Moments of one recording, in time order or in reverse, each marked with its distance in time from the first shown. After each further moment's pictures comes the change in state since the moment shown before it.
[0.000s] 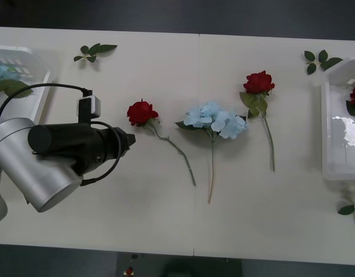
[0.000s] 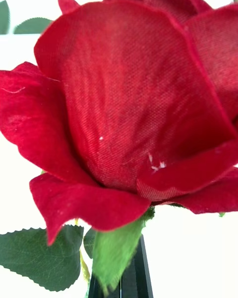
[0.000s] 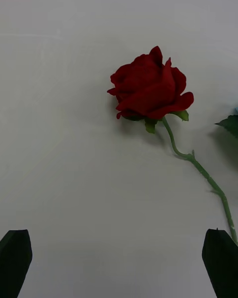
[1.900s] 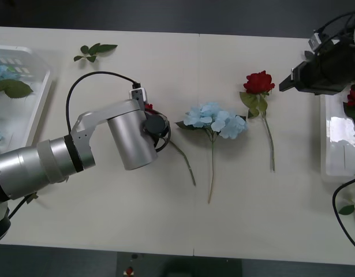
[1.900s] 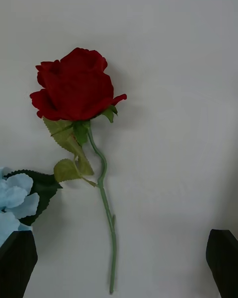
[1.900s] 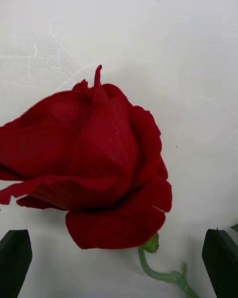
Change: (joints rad) right arm -0.187 0.204 0.446 -0.131 -0.170 0.155 -0.293; left arm -0.575 -0.216 -0.531 0.738 -0.071 -0.167 0.420
